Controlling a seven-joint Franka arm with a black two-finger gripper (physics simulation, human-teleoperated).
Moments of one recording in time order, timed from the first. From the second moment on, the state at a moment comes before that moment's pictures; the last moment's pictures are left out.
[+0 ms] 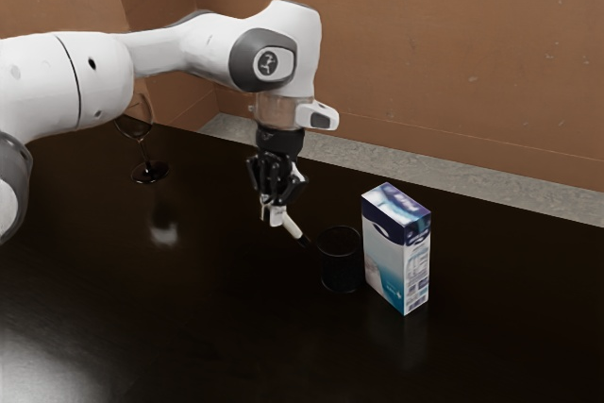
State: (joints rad) arm -0.03 0.45 -0.27 -1.40 0.05 1.45 0.01
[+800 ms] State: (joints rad) arm -0.03 0.55 -0.30 -1.32 0.00 1.56 -0.18
